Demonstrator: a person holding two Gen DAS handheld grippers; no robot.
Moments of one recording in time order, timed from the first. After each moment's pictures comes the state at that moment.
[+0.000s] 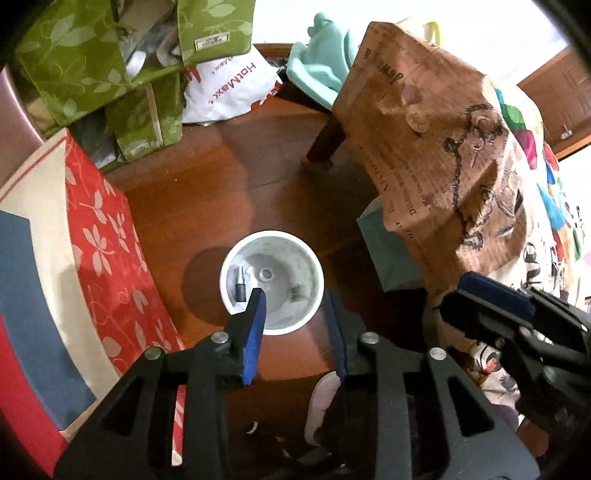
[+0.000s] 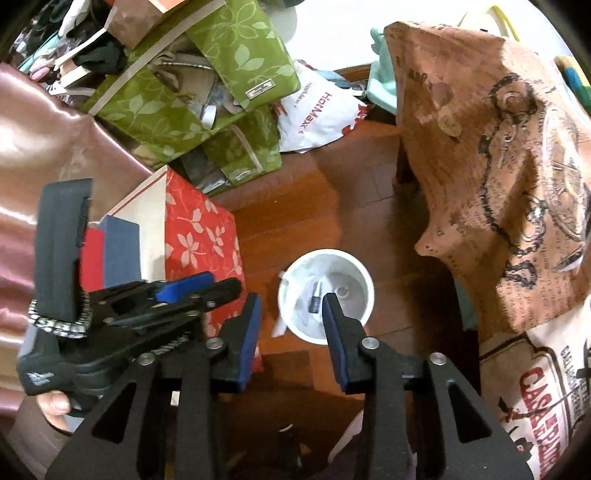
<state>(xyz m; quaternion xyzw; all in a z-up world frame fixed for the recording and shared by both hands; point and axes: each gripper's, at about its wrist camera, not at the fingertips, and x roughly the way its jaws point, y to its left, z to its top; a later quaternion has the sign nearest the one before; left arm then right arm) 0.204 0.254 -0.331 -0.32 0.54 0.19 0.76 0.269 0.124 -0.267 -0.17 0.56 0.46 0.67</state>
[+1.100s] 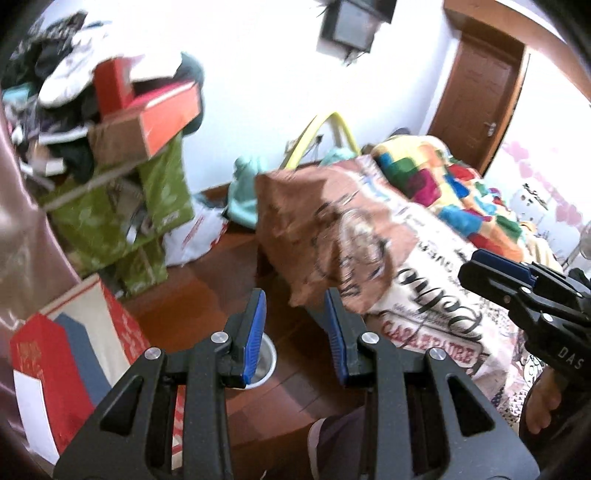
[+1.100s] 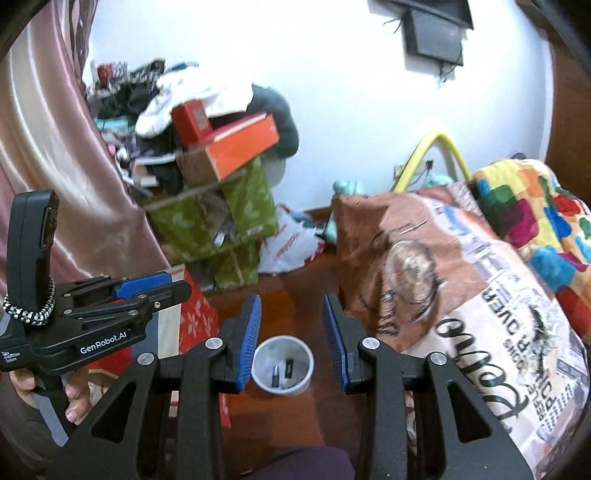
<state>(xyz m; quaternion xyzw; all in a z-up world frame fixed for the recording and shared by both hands) 0.150 0.104 -0.092 -0.16 0.35 0.16 0.91 0.216 -0.054 -0.066 -0.09 0.33 0.46 0.82</state>
